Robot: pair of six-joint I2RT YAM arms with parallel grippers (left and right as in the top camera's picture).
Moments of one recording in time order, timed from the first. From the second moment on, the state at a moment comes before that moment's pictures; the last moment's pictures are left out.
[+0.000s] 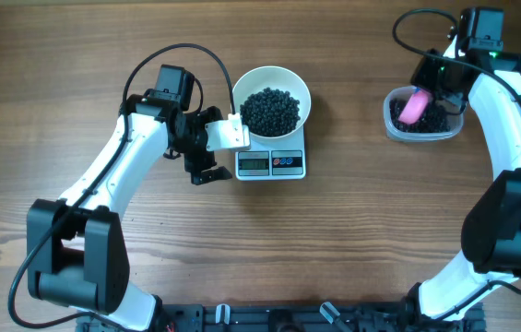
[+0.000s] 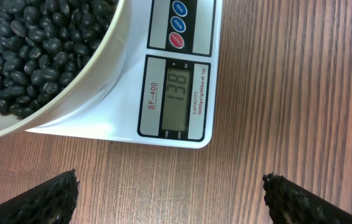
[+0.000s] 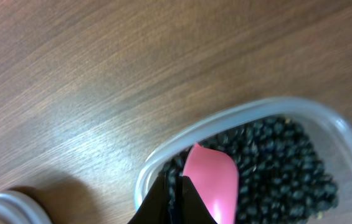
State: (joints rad) left arm -0.21 1.72 1.21 -0.86 0.47 1.23; right arm -0.13 1.87 1.53 -0.74 -0.10 0.40
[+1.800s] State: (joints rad) left arm -0.21 1.72 1.21 -0.86 0.47 1.23; right arm -0.30 1.88 1.54 -0.44 -0.97 0.19
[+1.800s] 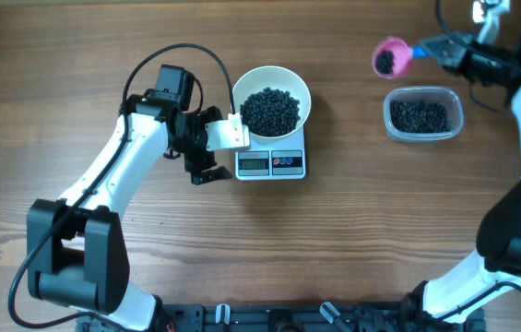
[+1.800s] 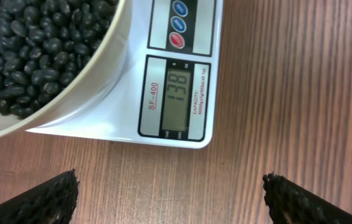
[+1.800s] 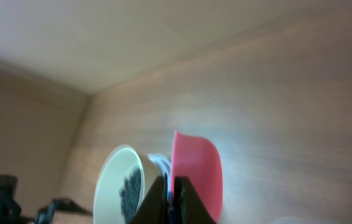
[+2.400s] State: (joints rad) left arm -0.21 1.72 1.21 -0.86 0.47 1.23; right arm 0.20 1.88 1.54 -0.31 -0.75 0.17
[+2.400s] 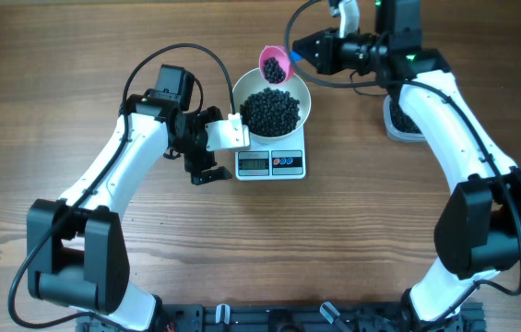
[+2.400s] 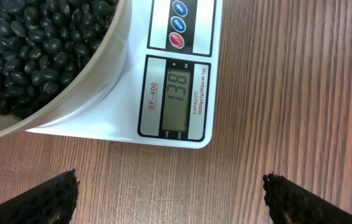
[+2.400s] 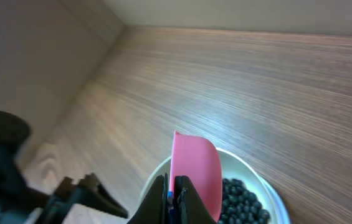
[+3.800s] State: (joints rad) left arm -0.21 1.72 1.21 -0.86 0.47 1.23; right arm 0.19 1.72 1.54 -0.40 -0.76 -0.30
